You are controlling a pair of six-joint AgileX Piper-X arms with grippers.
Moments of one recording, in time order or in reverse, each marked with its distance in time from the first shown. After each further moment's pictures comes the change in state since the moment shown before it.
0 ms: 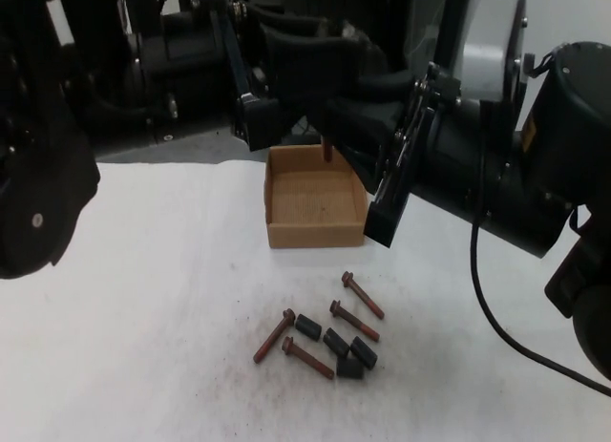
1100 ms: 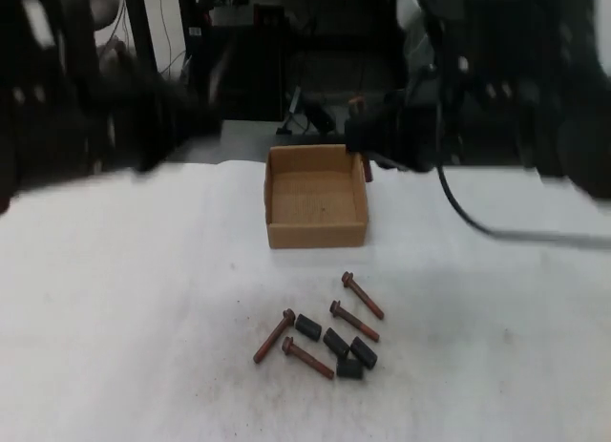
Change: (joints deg) left arm 9.6 -6.0 0.0 40.6 -26.4 2.0; right arm -5.5 9.5 -24.1 55.7 18.0 7.3
